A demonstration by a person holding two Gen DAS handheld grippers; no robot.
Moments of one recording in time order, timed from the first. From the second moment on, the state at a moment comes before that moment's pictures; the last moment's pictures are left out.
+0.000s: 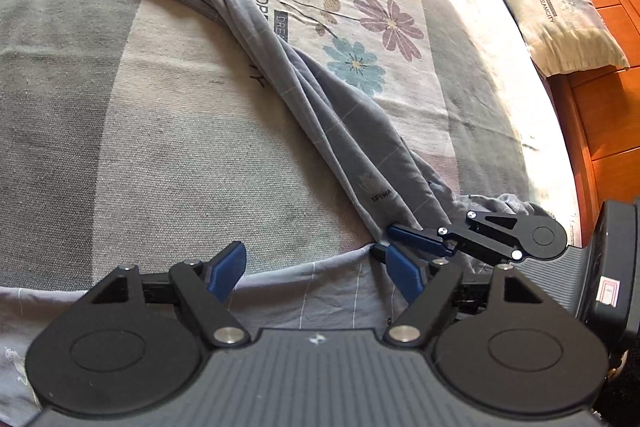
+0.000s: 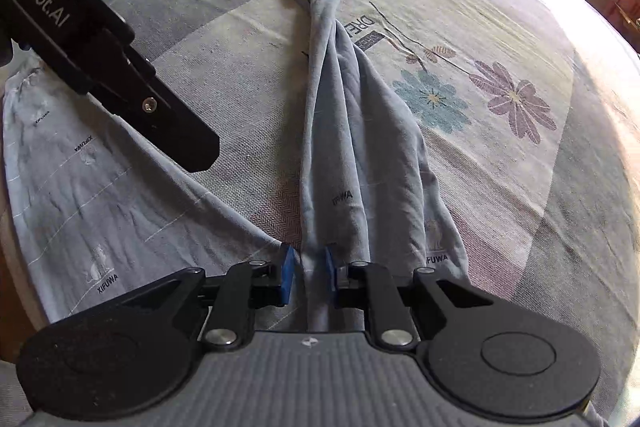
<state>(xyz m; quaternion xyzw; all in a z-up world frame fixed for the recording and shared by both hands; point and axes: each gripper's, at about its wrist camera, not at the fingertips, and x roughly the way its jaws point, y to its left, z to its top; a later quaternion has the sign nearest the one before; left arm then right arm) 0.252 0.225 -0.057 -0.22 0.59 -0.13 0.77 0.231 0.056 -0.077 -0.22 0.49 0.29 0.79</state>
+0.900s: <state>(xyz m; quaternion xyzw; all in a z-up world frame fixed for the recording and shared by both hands) 0.280 0.213 -0.097 -0.38 0.57 -0.20 0.70 0.232 0.061 -0.041 -0.11 0.51 0.31 0.79</state>
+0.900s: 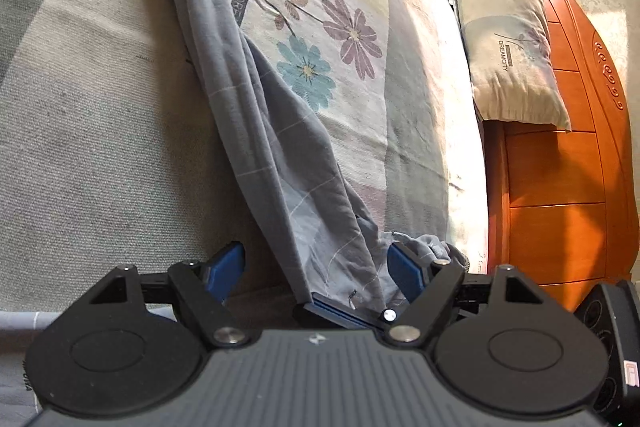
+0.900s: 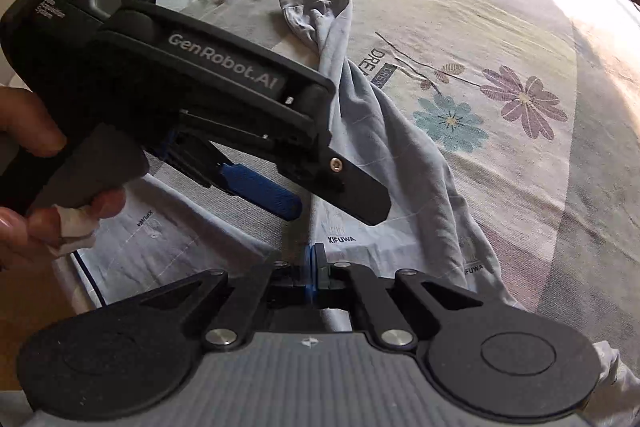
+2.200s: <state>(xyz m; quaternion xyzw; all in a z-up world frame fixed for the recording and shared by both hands) 0.306 0.208 -0.116 -0.38 0.53 -0.06 0.75 0.191 -0.129 -0.049 0.03 0.55 0.21 0.81</state>
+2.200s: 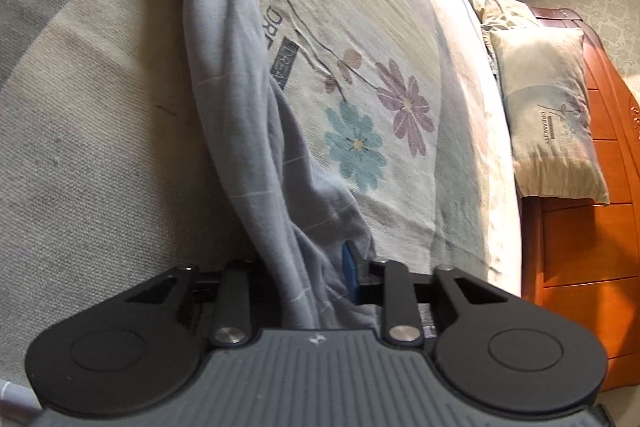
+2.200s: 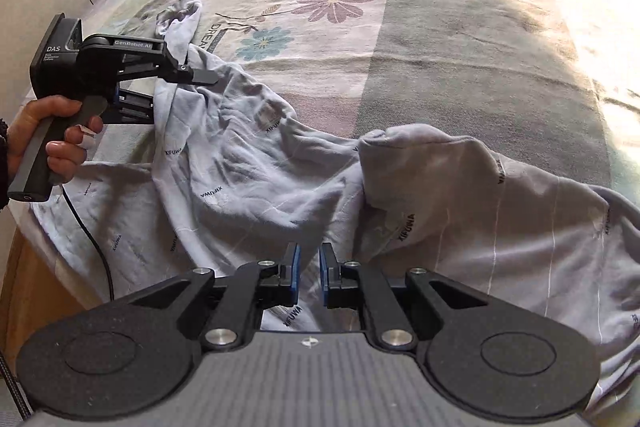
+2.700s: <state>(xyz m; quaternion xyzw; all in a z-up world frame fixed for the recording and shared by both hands) 0.282 0.179 -0.049 -0.28 0.52 -0.05 0.80 0.112 -0.128 -0.067 -0.28 0.49 0.34 0.76</state>
